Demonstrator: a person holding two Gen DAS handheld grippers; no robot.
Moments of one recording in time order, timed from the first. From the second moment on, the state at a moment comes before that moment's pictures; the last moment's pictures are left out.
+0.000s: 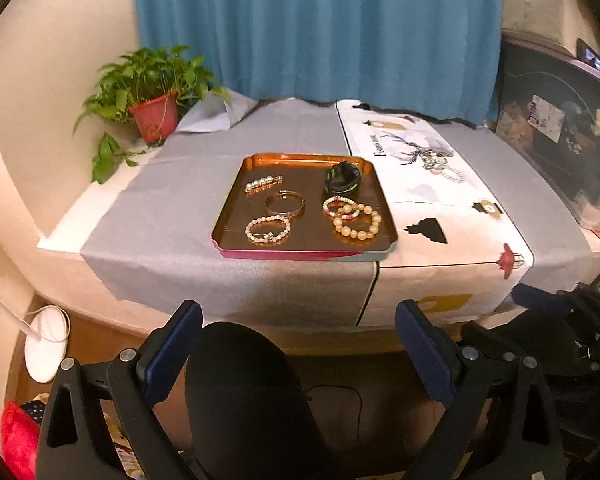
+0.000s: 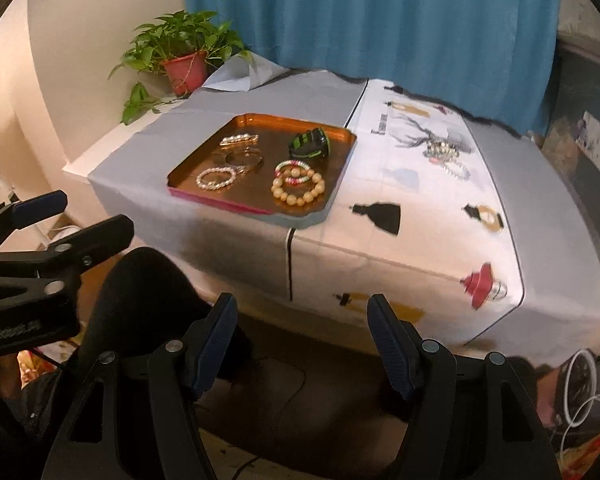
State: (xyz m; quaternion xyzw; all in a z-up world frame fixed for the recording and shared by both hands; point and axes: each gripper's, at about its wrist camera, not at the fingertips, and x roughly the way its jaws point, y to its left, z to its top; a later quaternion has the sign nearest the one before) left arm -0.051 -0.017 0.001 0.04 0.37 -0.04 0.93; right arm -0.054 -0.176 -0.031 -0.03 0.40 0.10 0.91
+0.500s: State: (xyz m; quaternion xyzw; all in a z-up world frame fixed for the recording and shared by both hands) left arm -0.076 -0.033 0.014 0.06 0.35 -0.04 0.93; right arm -0.084 -0.187 -0.025 -0.02 0.38 0.11 0.92
